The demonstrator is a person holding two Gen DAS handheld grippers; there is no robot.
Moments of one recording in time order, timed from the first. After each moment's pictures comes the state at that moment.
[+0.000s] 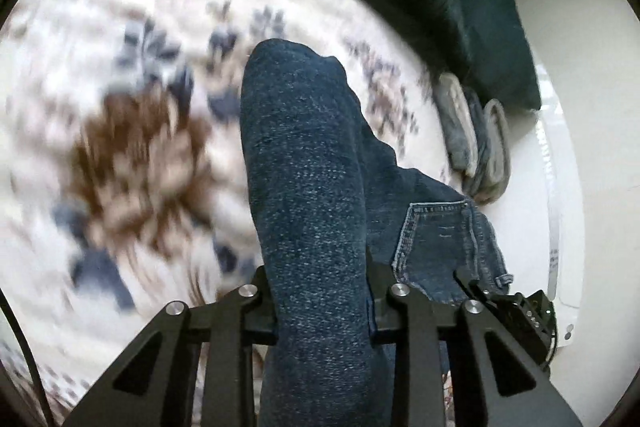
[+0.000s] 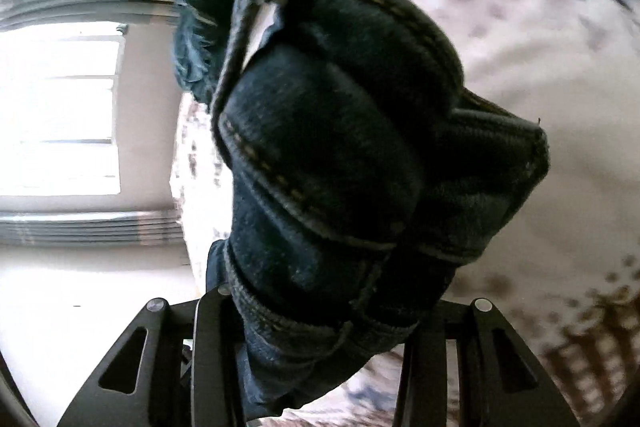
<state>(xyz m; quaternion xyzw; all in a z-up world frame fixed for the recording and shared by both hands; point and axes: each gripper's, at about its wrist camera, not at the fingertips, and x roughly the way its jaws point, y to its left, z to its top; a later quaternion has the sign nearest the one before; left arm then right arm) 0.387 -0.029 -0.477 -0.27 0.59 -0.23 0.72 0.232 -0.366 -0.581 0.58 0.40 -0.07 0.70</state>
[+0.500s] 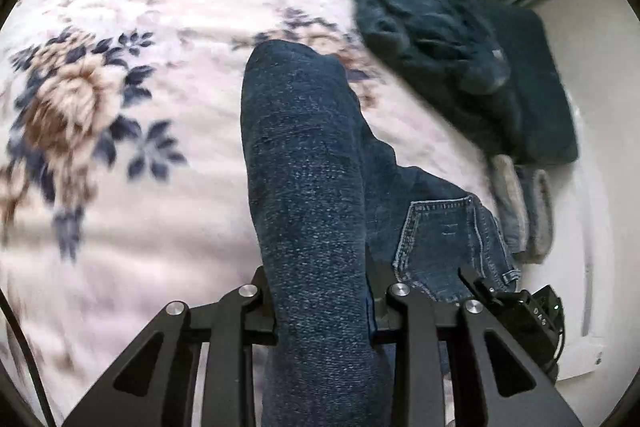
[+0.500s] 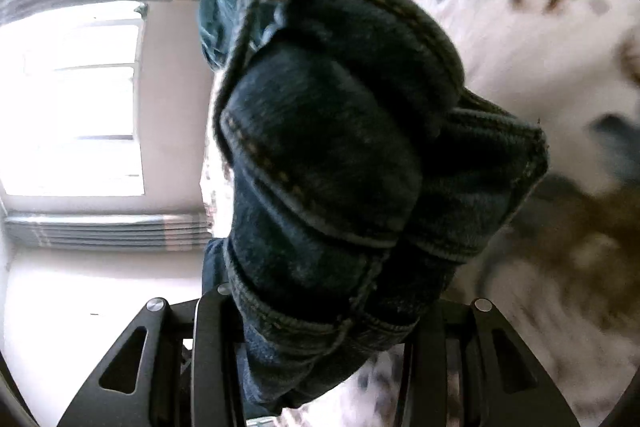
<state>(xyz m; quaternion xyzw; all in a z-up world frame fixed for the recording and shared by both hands) 0.635 0.073 -0.554 -0.20 0.57 -0.22 0.77 0.487 -0.242 -0.667 0.61 0.37 -0.02 0.70</state>
